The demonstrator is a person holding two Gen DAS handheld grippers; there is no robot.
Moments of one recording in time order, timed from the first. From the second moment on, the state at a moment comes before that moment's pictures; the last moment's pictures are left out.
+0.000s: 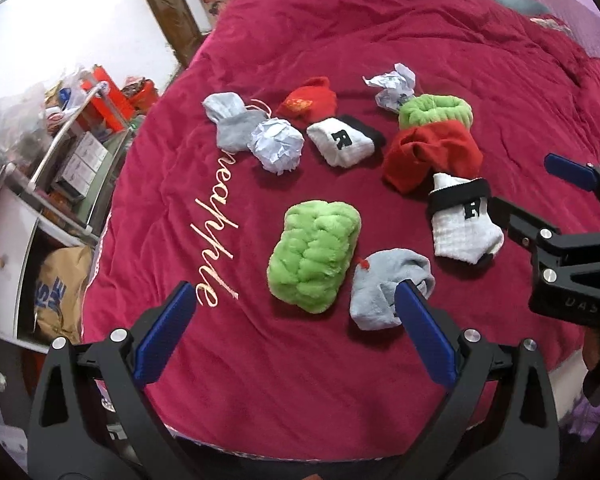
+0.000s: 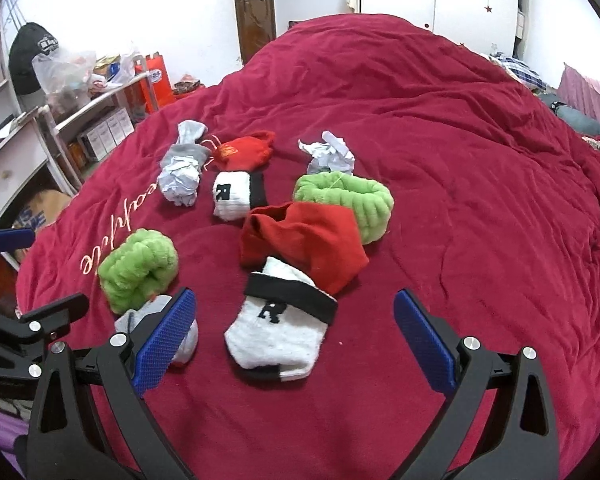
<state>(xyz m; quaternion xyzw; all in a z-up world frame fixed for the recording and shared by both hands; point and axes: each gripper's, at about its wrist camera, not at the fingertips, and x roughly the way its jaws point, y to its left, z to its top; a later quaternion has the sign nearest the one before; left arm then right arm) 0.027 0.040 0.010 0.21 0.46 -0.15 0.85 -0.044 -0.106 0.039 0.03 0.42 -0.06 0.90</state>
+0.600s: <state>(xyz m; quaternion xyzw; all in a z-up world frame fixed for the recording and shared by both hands) 0.048 0.032 -0.001 0.25 0.48 -0.19 0.82 -0.032 -0.106 0.025 0.05 0.44 -0.09 0.89</state>
